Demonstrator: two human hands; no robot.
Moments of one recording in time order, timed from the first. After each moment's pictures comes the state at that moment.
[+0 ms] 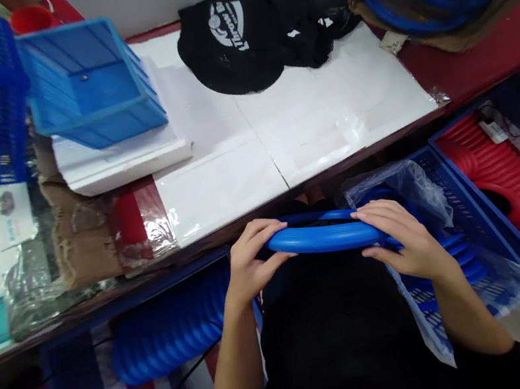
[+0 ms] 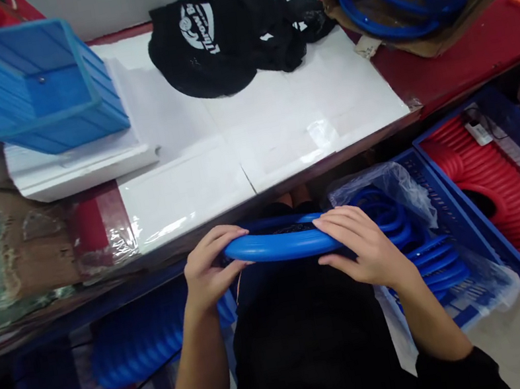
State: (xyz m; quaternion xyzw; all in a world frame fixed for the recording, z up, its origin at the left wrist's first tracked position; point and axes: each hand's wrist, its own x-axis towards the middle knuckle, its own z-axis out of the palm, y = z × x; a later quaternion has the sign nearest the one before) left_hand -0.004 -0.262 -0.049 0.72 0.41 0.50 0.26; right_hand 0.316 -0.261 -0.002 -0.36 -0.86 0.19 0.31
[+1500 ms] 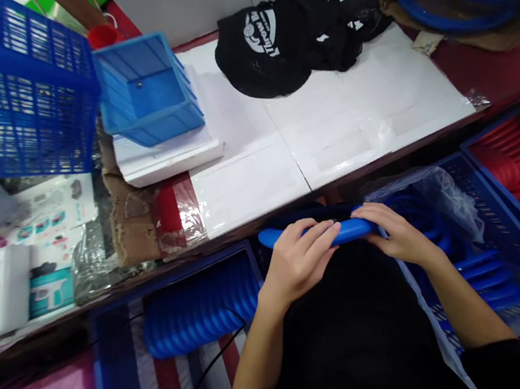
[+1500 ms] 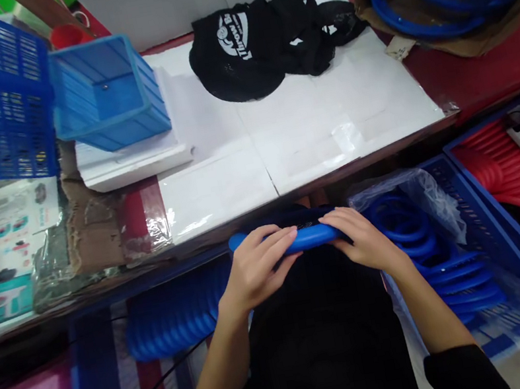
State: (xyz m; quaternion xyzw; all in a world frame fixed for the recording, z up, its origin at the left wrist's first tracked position) left_hand 0.028 -0.266 -0.034 0.83 0.39 0.39 0.08; right_hand 0.311 -0.234 -0.066 -0.37 -0.82 0.34 0.28
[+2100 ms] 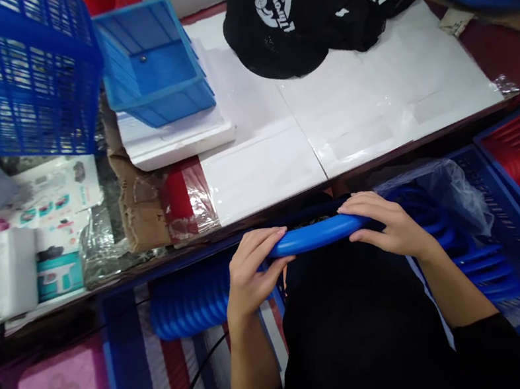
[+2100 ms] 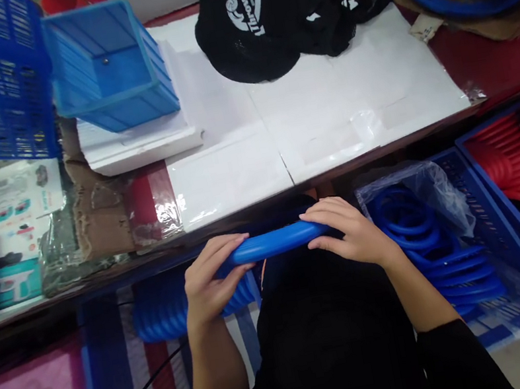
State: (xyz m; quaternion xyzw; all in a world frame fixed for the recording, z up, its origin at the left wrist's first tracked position) left_hand -0.052 -0.305 -0.047 0.72 0.49 0.46 0.20; right_hand 0.251 -0.223 -0.038 -0.29 -0.83 0.35 0.33
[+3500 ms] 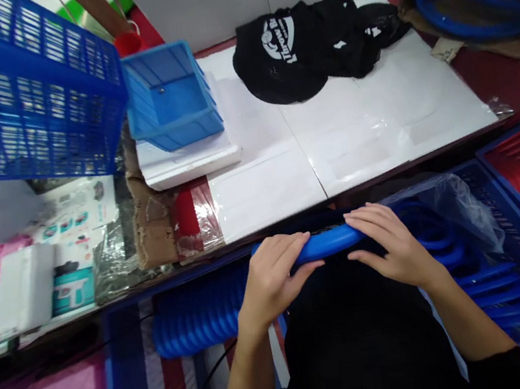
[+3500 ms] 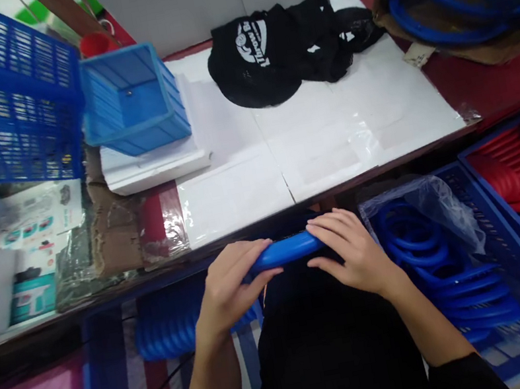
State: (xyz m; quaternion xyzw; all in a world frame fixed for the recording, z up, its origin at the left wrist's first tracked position) left_hand -0.021 -0.276 -0.015 0.79 0.46 0.38 0.12; right_hand 0.250 -0.232 -0.029 -0.33 -0.85 0.22 0.33
